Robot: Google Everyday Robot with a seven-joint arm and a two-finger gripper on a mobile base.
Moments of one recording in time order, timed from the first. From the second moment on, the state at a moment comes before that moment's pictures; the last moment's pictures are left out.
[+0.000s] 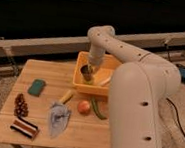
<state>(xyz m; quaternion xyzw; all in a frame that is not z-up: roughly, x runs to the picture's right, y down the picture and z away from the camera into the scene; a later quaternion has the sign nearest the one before) 0.002 -0.038 0.859 -0.27 0.20 0.67 0.66</state>
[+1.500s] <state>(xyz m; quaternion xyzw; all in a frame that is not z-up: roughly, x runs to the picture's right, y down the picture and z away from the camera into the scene) 0.008 -0.022 0.884 -0.25 0.21 0.69 0.65</state>
